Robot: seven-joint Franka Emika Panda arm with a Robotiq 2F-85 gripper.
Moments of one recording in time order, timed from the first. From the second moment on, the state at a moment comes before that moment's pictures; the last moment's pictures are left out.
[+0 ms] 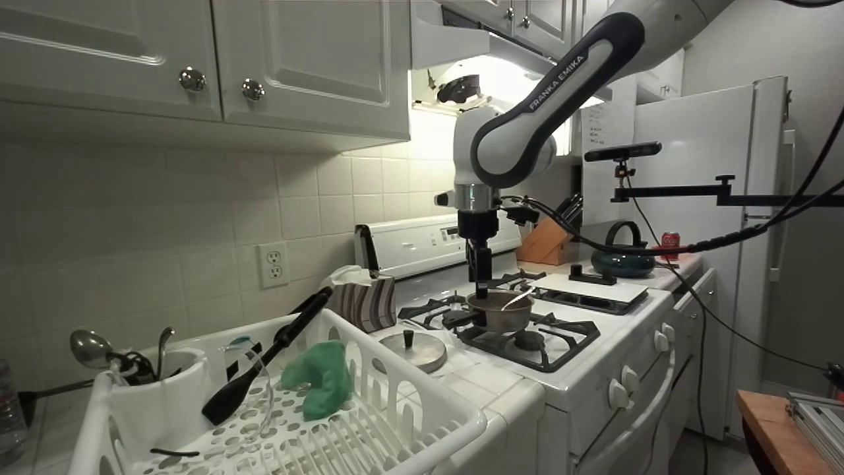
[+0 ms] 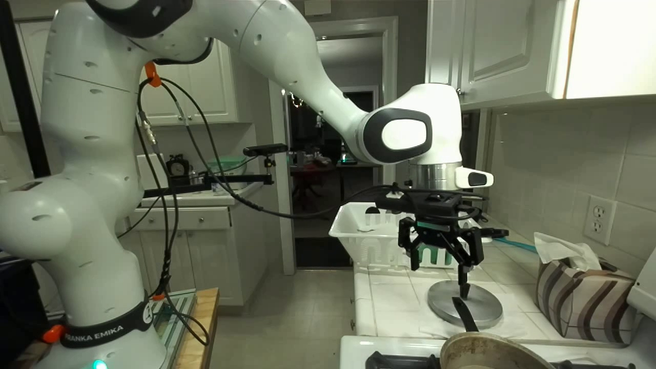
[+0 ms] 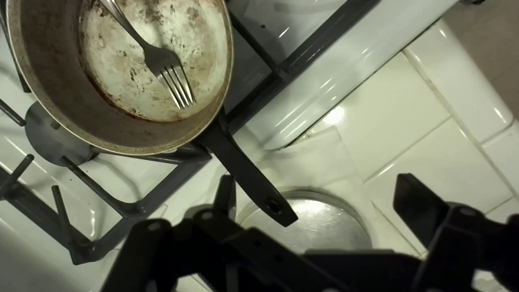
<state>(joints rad) -0.05 0.27 -0.14 -2.01 -0.10 2.34 -0.59</state>
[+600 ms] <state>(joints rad) -0.10 0.30 -0.12 -2.01 -0.10 2.42 -0.58</state>
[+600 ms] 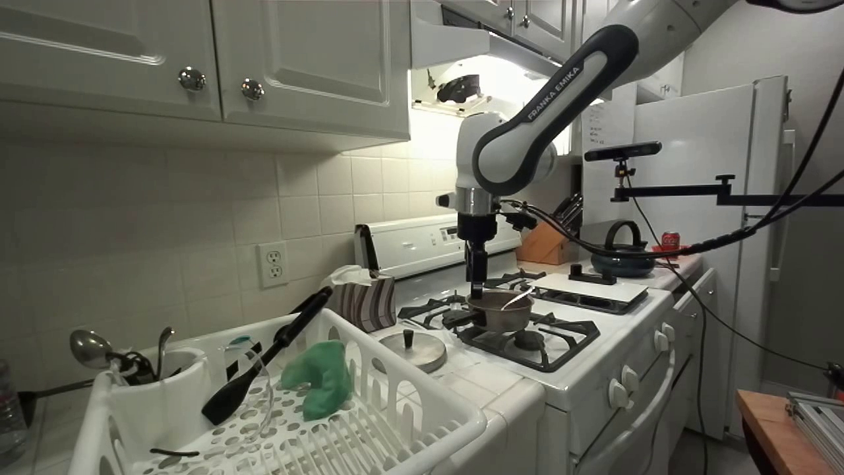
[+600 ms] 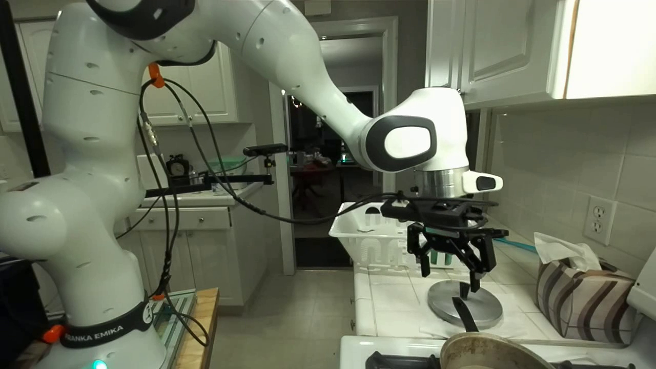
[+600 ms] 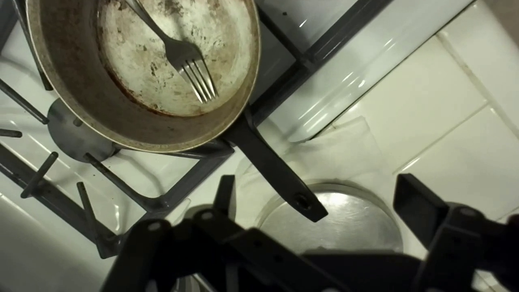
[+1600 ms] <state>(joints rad) -0.21 0.63 0.08 -1.66 -0.02 2.35 -0.91</state>
